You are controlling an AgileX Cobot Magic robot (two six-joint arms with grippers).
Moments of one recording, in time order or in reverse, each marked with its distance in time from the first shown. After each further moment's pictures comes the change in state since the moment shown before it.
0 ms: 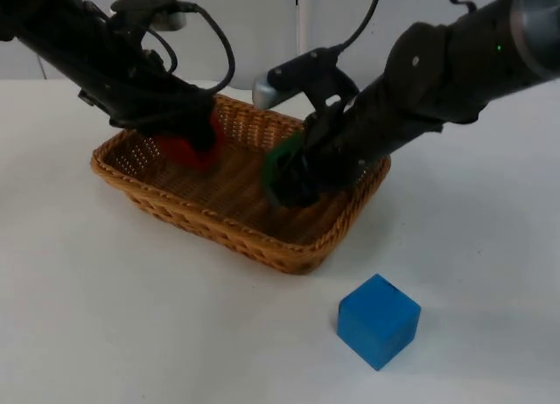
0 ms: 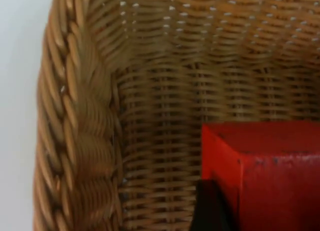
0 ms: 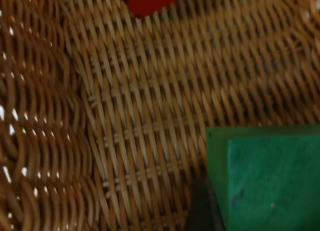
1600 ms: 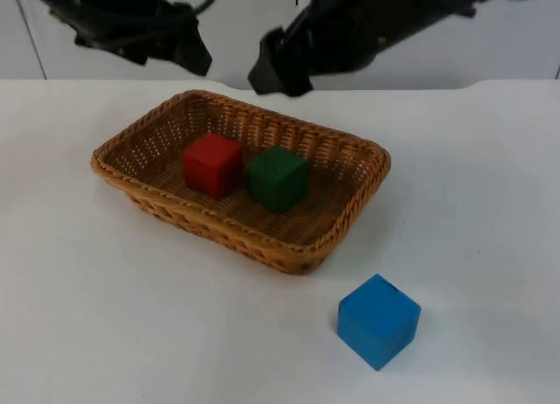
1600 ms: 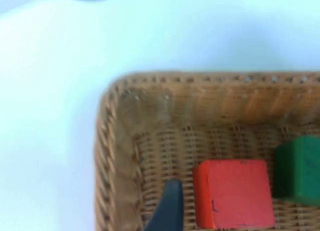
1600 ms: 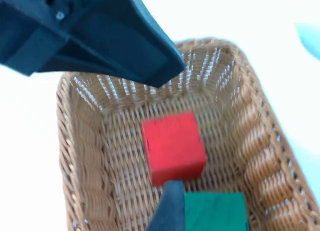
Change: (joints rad) right arm 0.000 -0.275 0.000 0.001 0.073 0.000; left arm 0.000 -0.213 0.000 0.101 0.028 -0.074
